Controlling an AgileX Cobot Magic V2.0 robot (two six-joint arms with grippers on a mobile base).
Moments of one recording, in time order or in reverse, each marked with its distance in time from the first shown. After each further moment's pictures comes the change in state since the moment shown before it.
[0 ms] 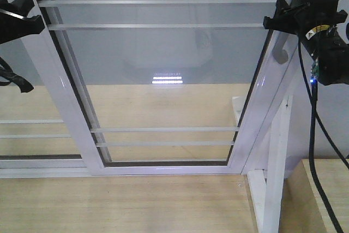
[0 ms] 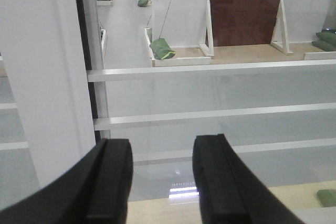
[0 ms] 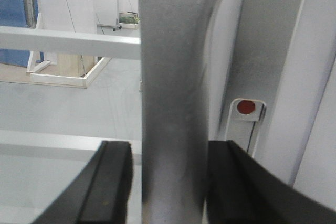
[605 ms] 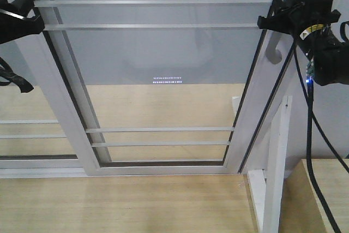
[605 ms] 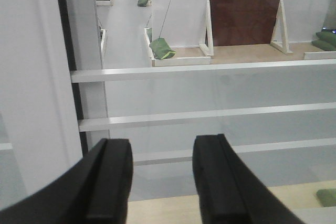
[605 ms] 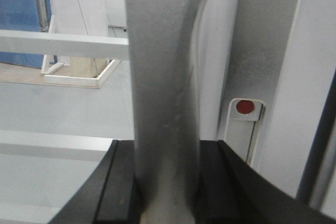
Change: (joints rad) left arm 0.000 0.000 0.000 0.000 0.000 0.000; right arm 0.053 0.000 -0.002 -0.037 0.009 0.058
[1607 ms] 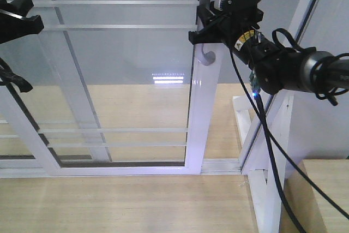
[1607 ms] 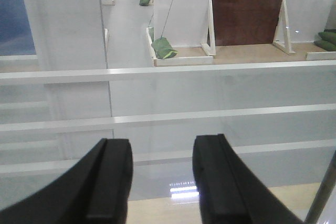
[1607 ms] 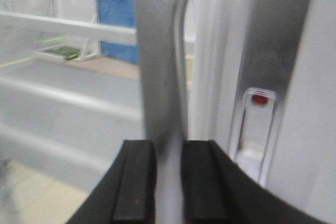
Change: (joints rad) left arm 0.000 0.000 0.000 0.000 0.002 0.000; right arm 0.283 0.002 -0.018 -0.140 0.001 0.104
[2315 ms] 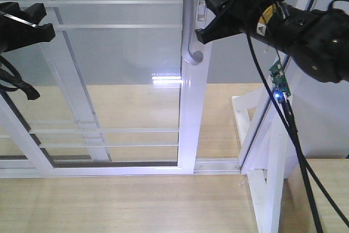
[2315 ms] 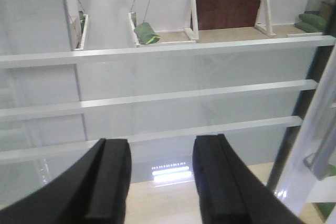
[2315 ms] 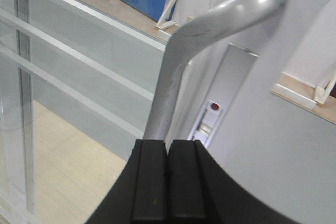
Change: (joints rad) left arm -0.077 0.002 0.000 0.002 0.052 -0.001; right arm 0.062 -0.443 0.076 -0.225 0.543 0.053
